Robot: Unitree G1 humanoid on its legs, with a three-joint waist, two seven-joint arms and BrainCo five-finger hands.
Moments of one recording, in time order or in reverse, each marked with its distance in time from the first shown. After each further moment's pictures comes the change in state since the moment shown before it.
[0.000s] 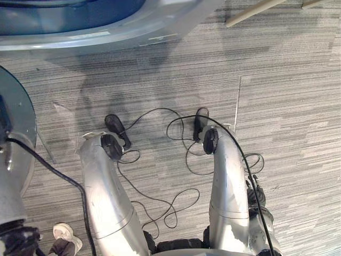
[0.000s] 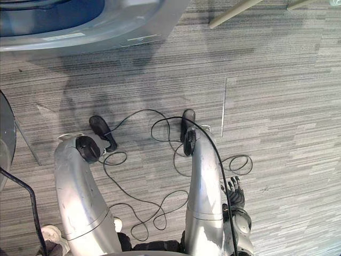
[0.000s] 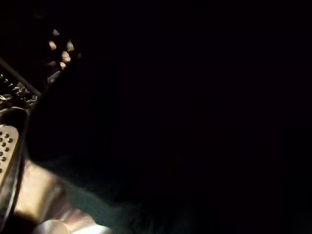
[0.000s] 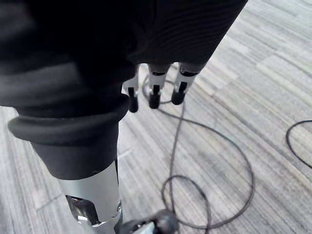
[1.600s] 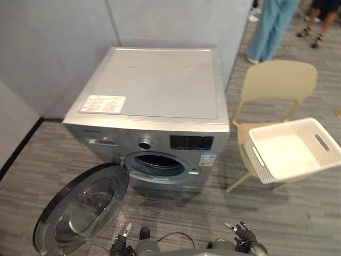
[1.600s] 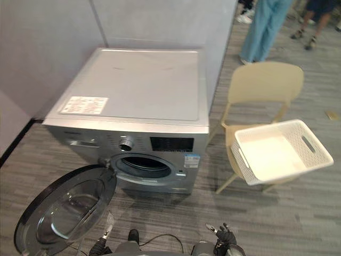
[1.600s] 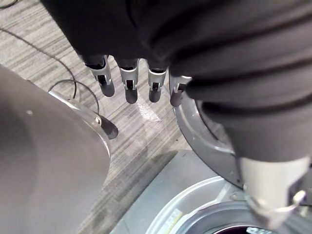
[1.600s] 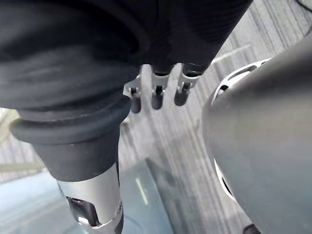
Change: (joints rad) left arm 2.001 -0.956 0.775 0.335 -0.212 -0.055 -0.511; right arm -0.025 0.000 -0.044 0.501 -0.279 0.128 0.078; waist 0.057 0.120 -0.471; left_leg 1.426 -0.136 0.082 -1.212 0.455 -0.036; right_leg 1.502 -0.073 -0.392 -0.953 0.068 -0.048
